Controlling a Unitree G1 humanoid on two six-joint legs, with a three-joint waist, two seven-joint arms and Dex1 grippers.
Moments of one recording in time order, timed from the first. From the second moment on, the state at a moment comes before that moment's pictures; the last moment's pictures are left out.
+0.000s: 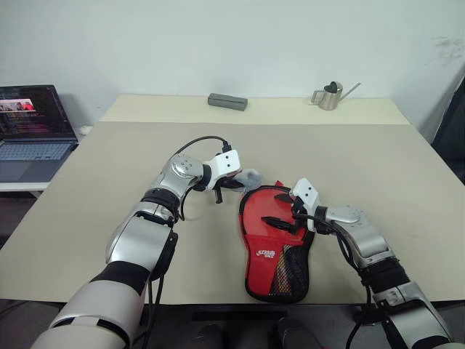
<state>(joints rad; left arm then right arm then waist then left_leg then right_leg) -1.18 0.33 -0.23 1.29 0.26 -0.34 -1.03 -0.50 -0.38 0.22 0.27 0.15 0.29 0.85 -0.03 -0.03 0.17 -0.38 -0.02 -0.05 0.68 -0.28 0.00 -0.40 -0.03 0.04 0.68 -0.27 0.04</state>
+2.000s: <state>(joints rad) -1.33 0.07 -0.32 1.39 0.50 -0.20 -0.38 -0.45 -0.35 0.26 0.16 0.13 0.34 0.87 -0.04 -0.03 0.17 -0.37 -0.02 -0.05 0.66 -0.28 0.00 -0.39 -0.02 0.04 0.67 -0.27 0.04</state>
